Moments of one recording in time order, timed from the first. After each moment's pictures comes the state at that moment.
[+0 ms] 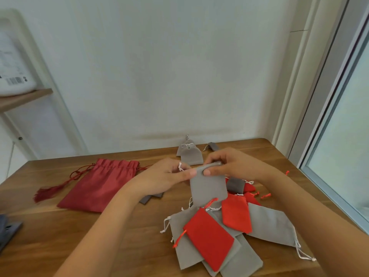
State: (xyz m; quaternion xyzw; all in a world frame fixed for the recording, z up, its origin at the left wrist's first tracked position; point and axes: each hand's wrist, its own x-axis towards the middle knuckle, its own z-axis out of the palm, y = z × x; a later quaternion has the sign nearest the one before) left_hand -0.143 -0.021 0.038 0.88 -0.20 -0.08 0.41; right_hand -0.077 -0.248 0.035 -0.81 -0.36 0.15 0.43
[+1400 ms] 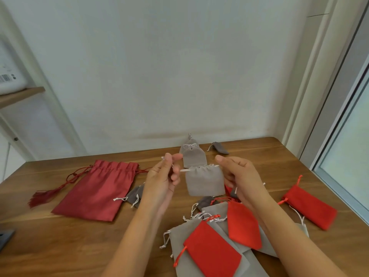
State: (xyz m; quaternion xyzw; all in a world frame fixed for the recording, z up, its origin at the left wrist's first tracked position) left_hand -0.125 -0.049 -0.002 0.51 0.05 0.11 0.85; right_hand -0.084 -0.227 -0.013 -0.60 -0.14 0.04 0.78
